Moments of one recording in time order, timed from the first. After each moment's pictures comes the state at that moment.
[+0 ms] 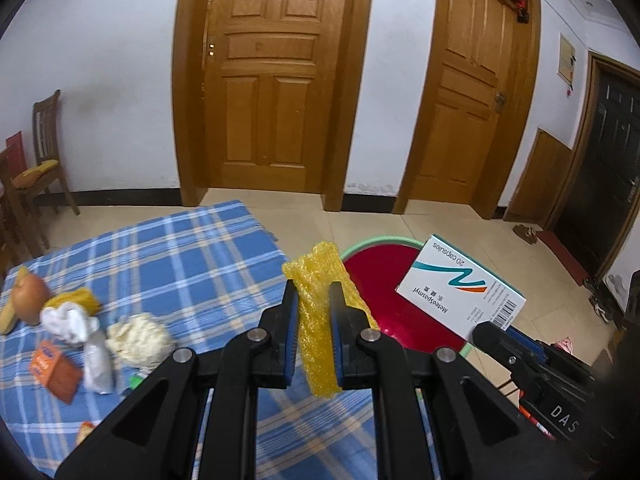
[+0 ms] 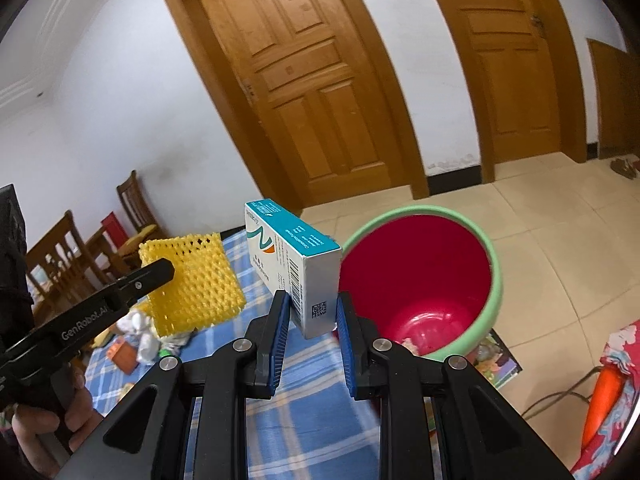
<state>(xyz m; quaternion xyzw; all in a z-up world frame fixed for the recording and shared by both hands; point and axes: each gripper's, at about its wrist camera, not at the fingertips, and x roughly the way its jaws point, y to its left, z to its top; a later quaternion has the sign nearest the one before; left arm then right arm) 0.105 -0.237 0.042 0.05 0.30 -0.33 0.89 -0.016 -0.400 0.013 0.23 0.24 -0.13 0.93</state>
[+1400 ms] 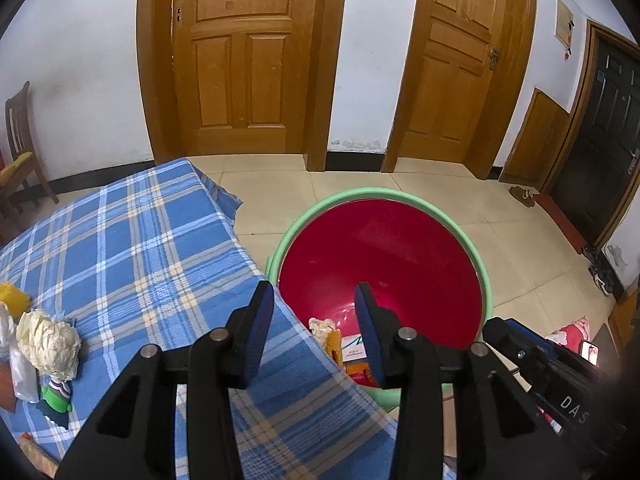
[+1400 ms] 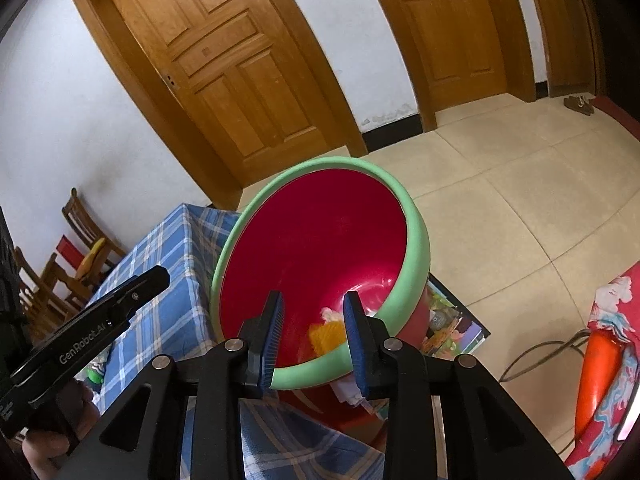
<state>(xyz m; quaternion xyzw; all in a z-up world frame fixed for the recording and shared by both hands) 0.125 -0.317 -0.021 0.09 0.36 -0.34 0.86 -0.009 -0.470 -0.042 0.30 0.29 -0.20 0.89</state>
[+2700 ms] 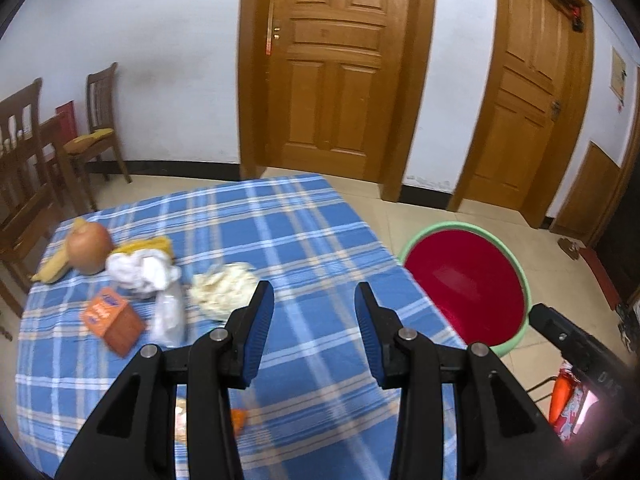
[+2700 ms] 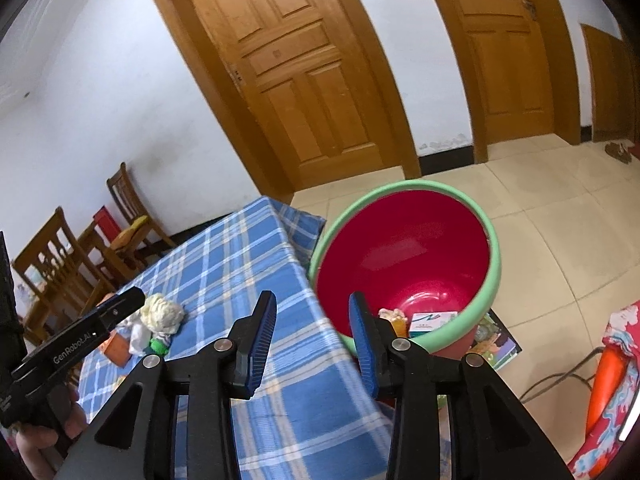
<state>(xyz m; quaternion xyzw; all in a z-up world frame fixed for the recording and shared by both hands) 0.113 -0.162 0.027 0.03 0.33 -0.22 0.92 -0.006 -0.385 0.008 0.23 0.27 -0.12 0.93</state>
